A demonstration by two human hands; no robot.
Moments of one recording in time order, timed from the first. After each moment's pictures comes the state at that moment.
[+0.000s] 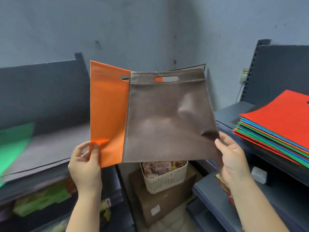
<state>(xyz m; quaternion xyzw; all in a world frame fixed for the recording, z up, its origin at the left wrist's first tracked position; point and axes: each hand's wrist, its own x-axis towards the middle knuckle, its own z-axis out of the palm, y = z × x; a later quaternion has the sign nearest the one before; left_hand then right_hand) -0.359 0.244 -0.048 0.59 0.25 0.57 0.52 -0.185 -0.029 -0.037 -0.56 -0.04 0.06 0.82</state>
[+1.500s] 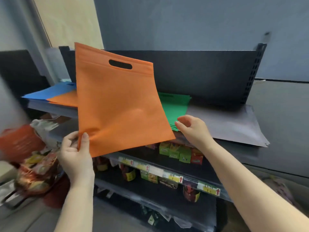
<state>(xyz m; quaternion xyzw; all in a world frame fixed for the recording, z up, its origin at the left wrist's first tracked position) -0.733 0.322 -0.030 0.39 0.48 0.77 0.18 -0.443 0.315 0.012 -0.65 -0.63 0.11 0.40</state>
